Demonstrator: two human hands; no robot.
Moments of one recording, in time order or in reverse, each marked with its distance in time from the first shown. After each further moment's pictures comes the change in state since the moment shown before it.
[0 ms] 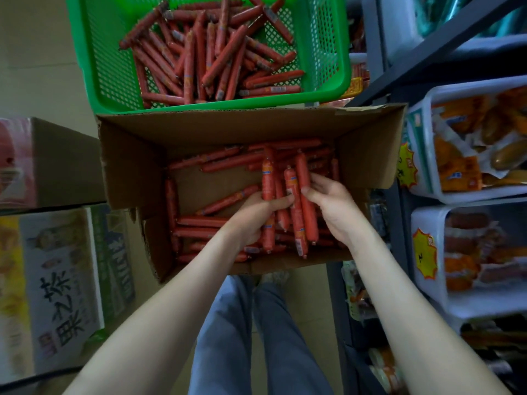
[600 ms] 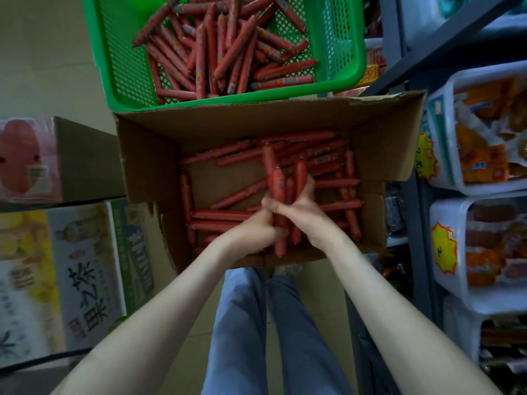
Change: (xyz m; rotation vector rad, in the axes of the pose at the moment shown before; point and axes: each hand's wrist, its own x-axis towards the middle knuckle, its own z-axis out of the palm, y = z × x) left_hand -0.035 -0.011 -0.025 0.615 -0.124 0.105; right_hand -0.007 0.019 0.062 -0.151 -0.031 0.132
